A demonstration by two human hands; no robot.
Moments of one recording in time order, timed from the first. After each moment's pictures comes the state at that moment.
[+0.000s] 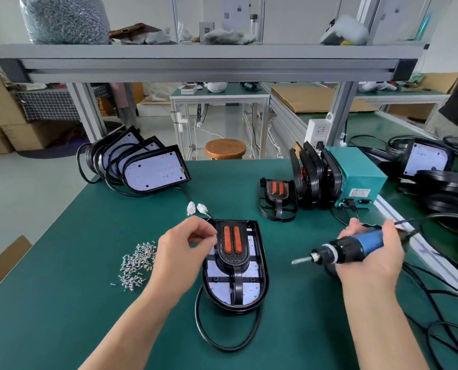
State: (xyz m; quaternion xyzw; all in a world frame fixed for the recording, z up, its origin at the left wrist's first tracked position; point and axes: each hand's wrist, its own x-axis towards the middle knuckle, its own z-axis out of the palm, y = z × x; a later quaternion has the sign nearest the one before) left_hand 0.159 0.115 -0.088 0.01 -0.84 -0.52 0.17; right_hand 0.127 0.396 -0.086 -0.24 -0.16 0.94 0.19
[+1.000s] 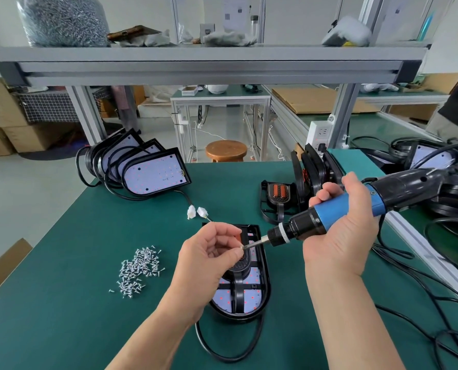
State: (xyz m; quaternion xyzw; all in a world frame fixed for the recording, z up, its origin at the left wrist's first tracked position) left_hand 0.169 0.148 -0.079 -0.04 -0.71 -0.70 0.08; right_hand 0.131 0.319 -0.007 -0.15 -0.32 0.91 0.23
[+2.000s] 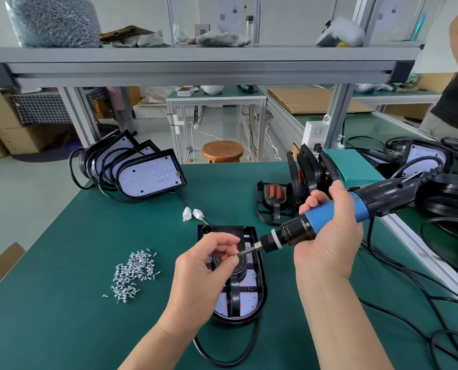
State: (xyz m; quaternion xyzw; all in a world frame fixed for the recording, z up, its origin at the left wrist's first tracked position) left_hand 0.174 0.153 -0.094 -0.05 -0.78 -0.60 0.16; right_hand 0.127 0.316 -0.030 -0.13 -0.30 0.91 0.26
